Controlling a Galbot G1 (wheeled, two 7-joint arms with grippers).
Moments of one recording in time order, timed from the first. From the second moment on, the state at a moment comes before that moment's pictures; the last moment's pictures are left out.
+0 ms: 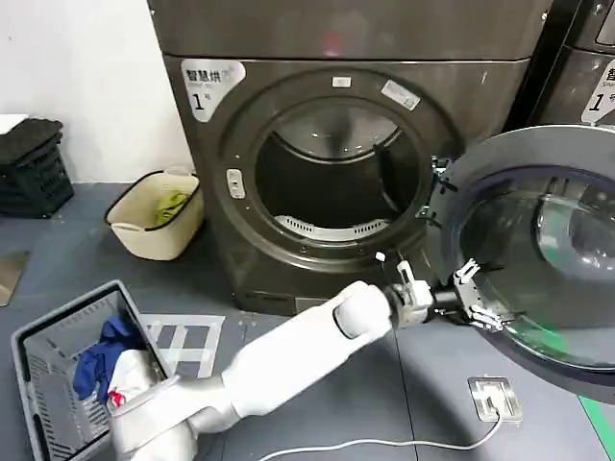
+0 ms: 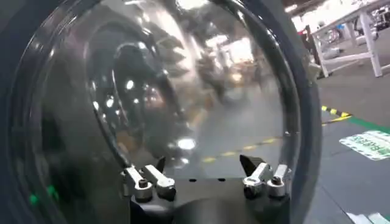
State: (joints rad) left arm 0.29 -1.53 0.60 -1.33 -0.35 -0.01 0.38; right arm -1.72 1.61 2.16 1.77 0.16 -0.02 0.14
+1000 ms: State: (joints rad) left arm 0.36 -0.73 0.60 -1.89 -0.13 -0.15 0.44; right arm -1.69 1.49 2.05 1.66 0.14 -0.01 0.10
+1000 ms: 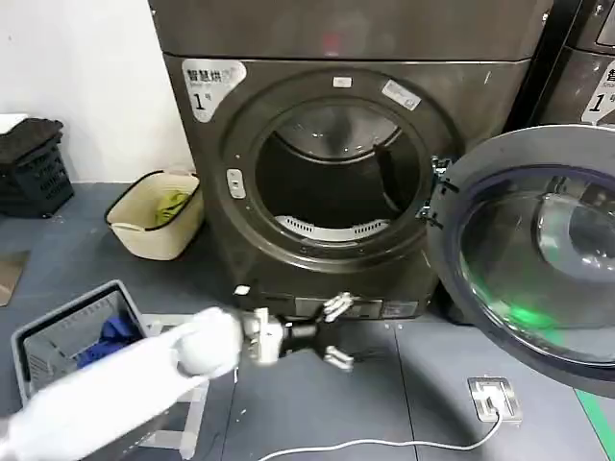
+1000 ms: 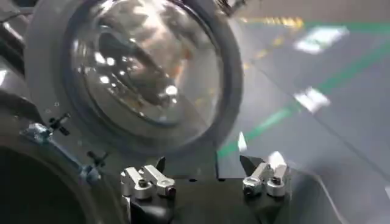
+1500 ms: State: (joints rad) left arm 0.73 -0.33 0.18 -1.90 0.40 -0.53 0.42; right arm -1.66 1.43 1.96 1.64 0.14 0.02 0.07
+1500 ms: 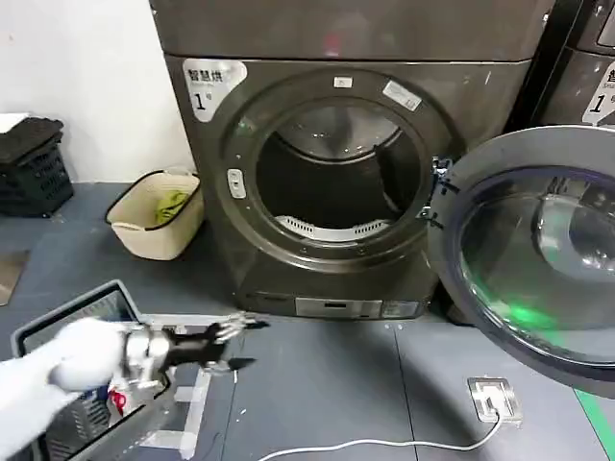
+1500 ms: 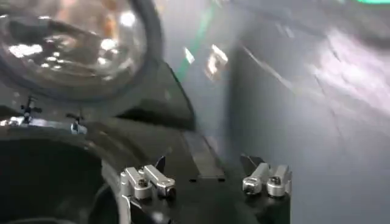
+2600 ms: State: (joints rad) left arm 0.96 -0.05 -0.22 -1.69 1.34 -0.83 0.22; right arm -1.62 1.43 1.86 1.62 0.25 0.08 0.02
